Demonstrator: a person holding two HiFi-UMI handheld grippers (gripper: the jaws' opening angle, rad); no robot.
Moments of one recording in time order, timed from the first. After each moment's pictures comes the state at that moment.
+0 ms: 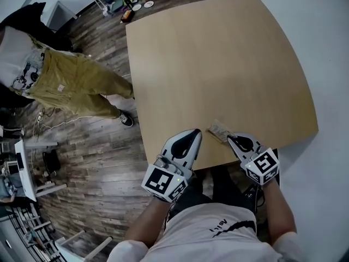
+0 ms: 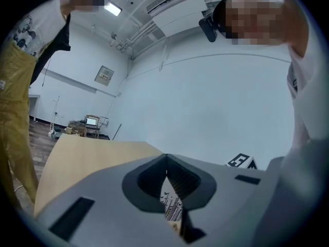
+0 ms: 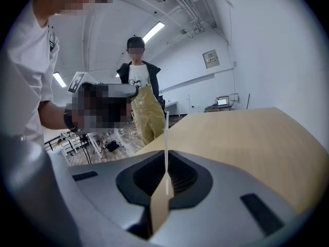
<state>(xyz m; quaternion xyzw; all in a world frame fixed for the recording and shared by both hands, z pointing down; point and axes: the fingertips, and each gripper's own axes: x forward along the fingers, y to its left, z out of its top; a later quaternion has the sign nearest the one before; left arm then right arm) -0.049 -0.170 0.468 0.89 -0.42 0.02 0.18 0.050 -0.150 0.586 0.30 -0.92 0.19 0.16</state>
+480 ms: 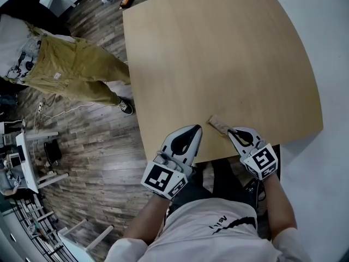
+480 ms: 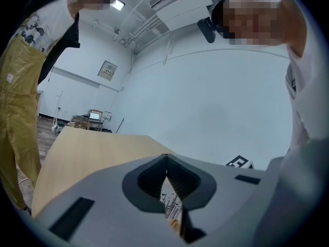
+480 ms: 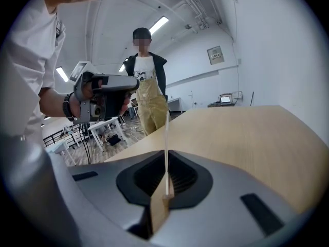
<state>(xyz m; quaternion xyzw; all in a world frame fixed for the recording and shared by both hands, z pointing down) -0.044 -0.174 0.499 0.88 -0.43 0.04 0.20 0.053 -0.154 0.627 0.28 -0.92 0.18 0.18</state>
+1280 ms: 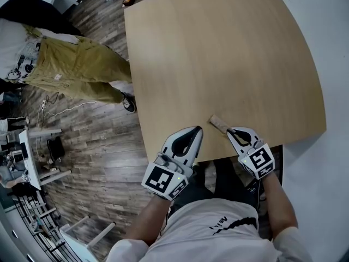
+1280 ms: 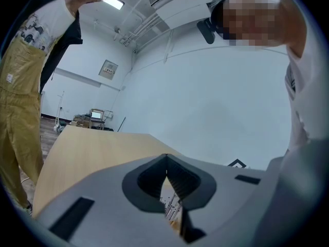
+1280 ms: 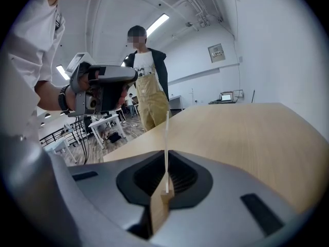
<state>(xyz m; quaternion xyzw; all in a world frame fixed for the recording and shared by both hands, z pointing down) -0.042 -0.169 0.503 0.87 -0.44 0.05 0.20 0.048 -0.149 0.647 0.28 -0.92 0.18 0.20</state>
